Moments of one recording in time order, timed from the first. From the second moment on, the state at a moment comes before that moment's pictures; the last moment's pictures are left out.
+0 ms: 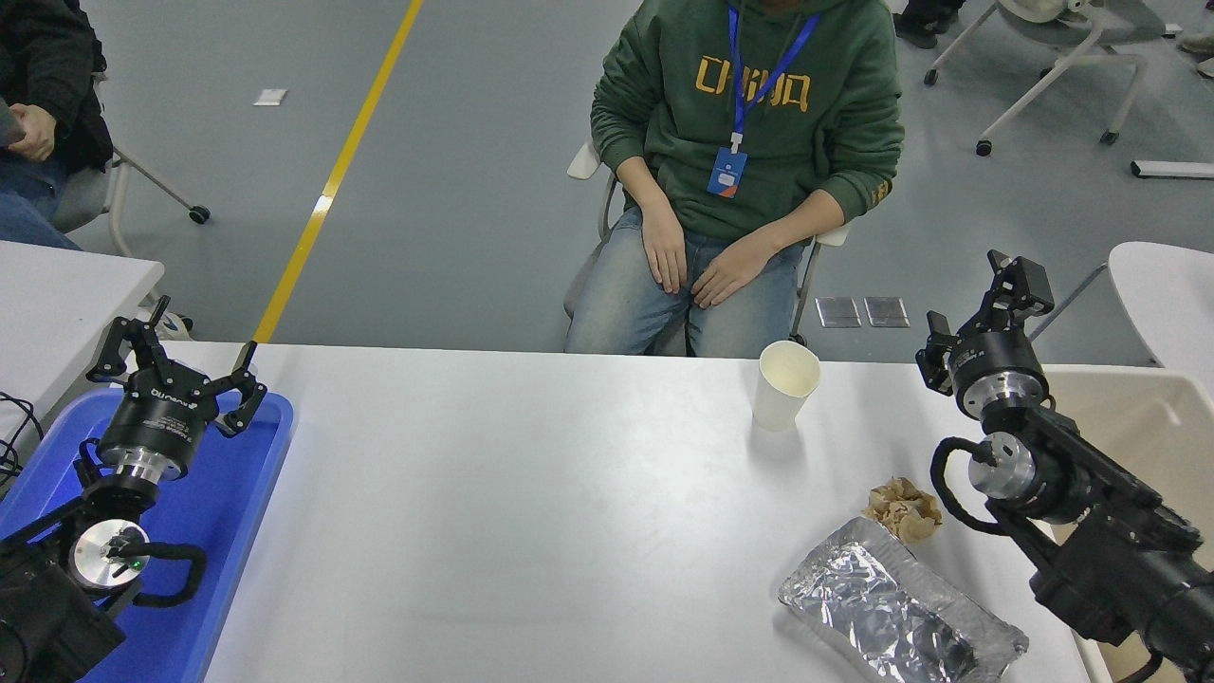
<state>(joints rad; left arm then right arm) -0.55 0.46 -0.59 -0.39 -0.23 -0.70 -0.59 0.59 -0.32 0.86 0.84 -0.20 -0.31 0.43</state>
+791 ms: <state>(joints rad) -0.55 0.46 -0.60 -0.39 -0.23 -0.70 -0.59 0.63 -0.32 0.85 0.83 -0.20 -0.31 0.43</state>
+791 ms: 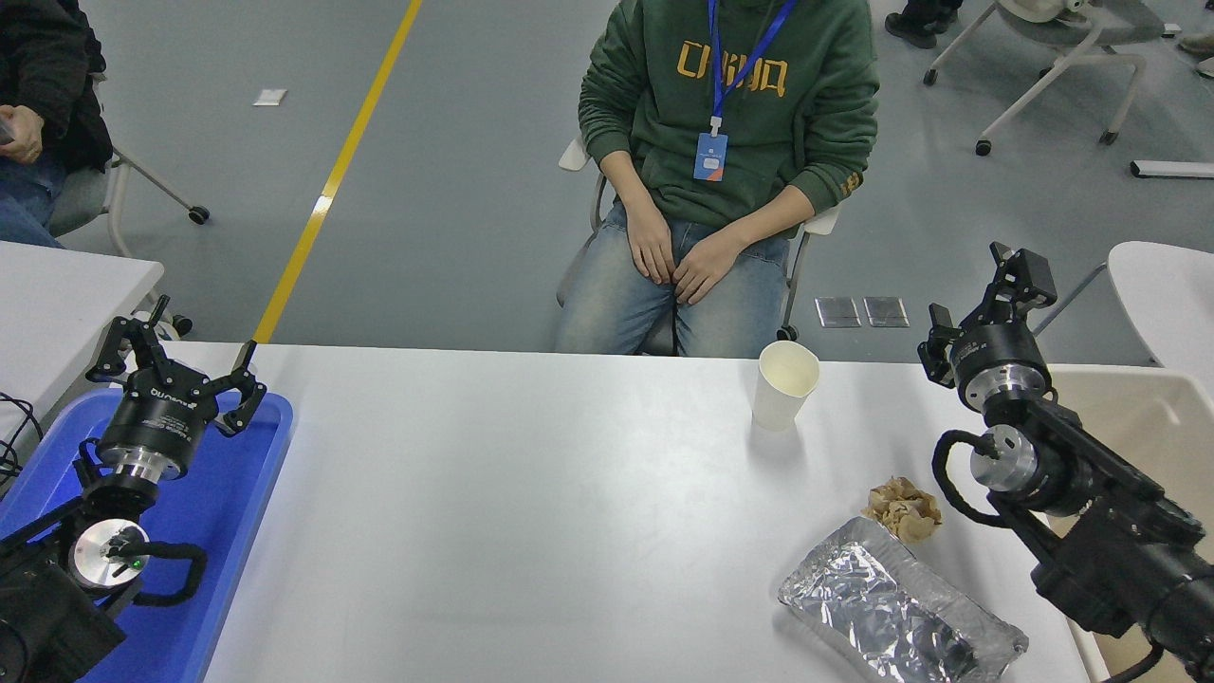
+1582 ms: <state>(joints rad) -0.55 0.46 -0.60 -0.39 -0.23 -0.70 -0.59 0.79 -0.36 0.49 0.80 -0.30 -0.28 0.43</state>
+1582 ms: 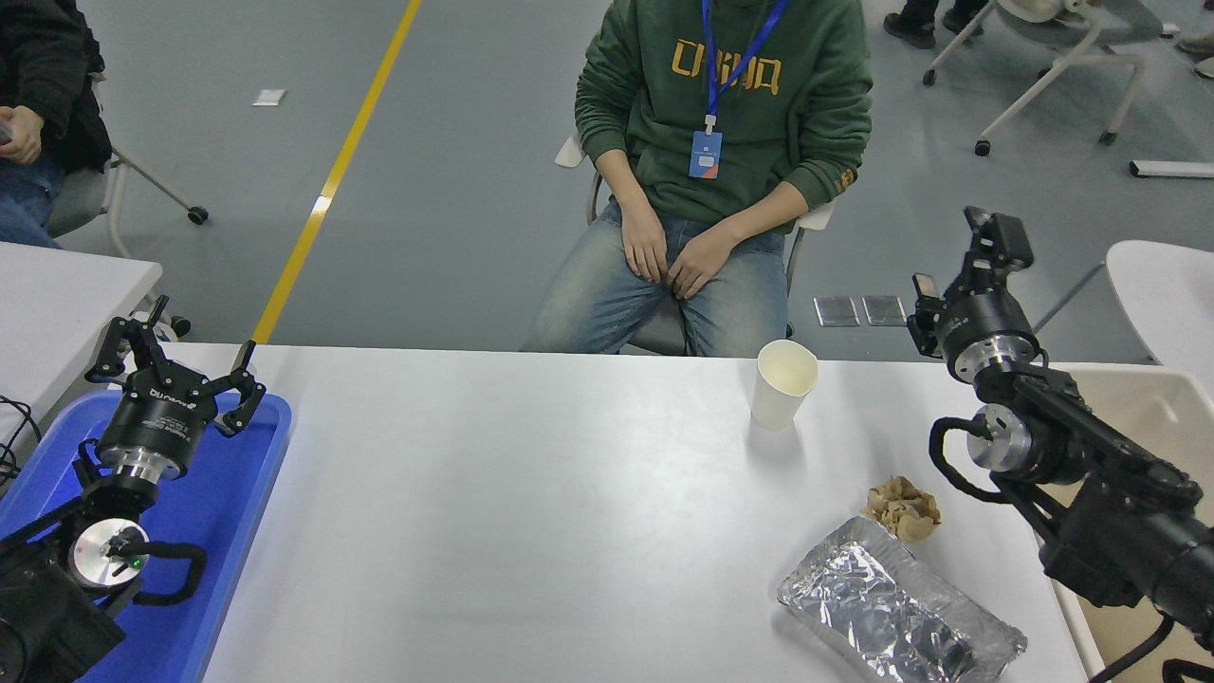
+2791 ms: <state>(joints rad) -0.55 0.46 -0.60 -0.39 -0.23 -0.70 -0.59 1.14 -0.11 -0.71 0.33 -0.57 -0.01 0.42</state>
